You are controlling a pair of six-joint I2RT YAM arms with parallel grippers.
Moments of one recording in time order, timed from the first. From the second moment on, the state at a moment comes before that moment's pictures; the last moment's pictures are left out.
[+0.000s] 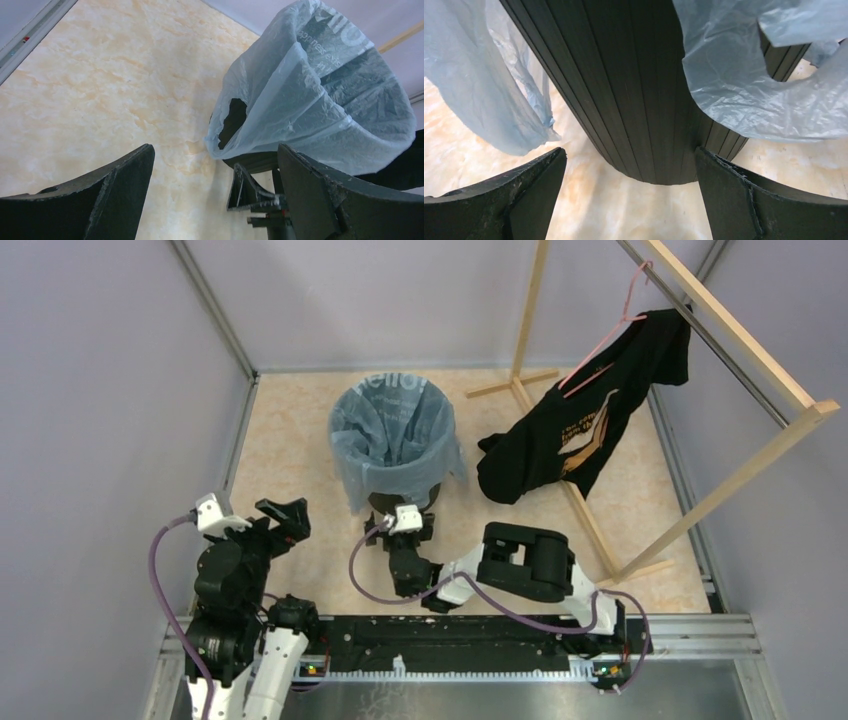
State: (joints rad) left arm -0.12 0.20 0.80 -0.78 -0.18 -0.55; right arm 1.38 2.17 1.01 1.19 1.16 0.12
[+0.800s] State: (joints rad) left arm -0.13 0.19 0.80 -0.78 -0.20 -0.55; right arm 0.87 2.28 1.56 0.48 0.95 0.49
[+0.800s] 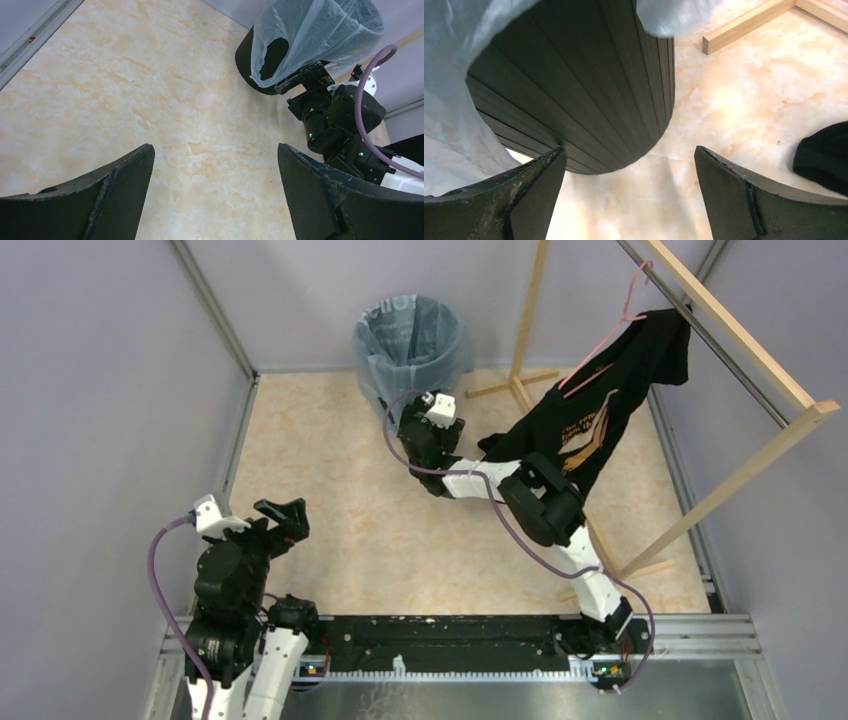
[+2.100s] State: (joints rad) left arm -0.15 0.53 1.40 -0.57 0.05 -0.36; right arm 1.23 0.80 1.42 -0.22 0.52 0.07
